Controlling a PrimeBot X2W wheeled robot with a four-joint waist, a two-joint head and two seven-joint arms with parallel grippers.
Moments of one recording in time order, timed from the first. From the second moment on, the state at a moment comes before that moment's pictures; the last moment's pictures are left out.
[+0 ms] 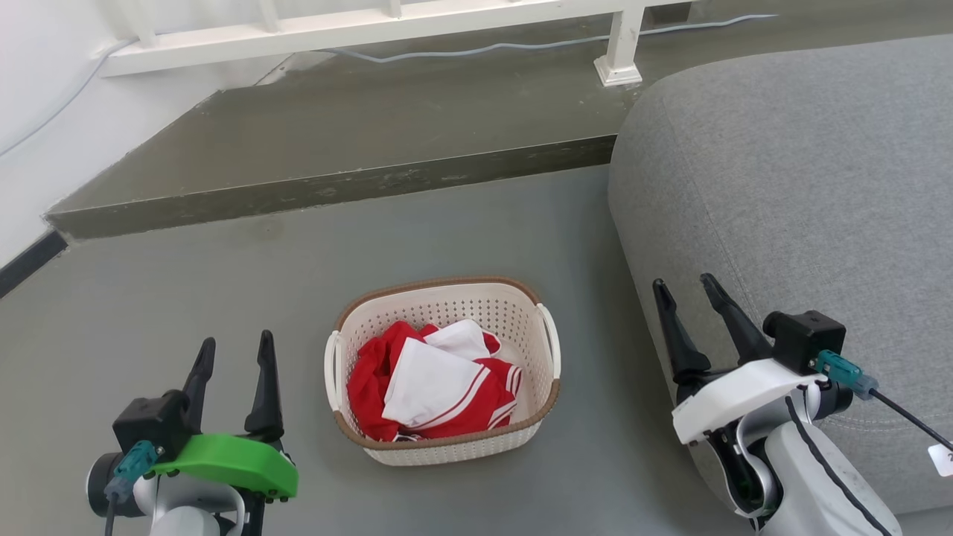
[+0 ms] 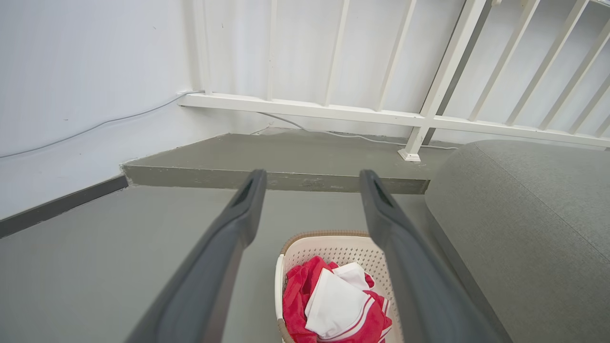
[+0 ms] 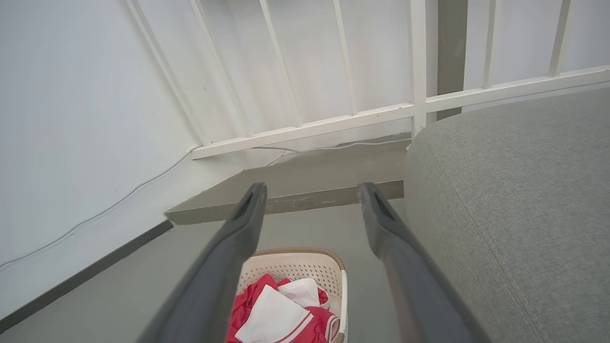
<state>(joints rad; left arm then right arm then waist) -0.07 0.04 -0.11 0.26 -0.35 -0.05 -0.25 -0.15 -0.10 0.30 0.33 0.38 0.04 -0.25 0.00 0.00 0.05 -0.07</state>
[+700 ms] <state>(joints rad) -0.03 0.03 -0.12 0.33 -0.38 -0.06 -0.24 -0.08 -0.09 0.30 0.38 0.39 0.04 -0.25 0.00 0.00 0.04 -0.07</state>
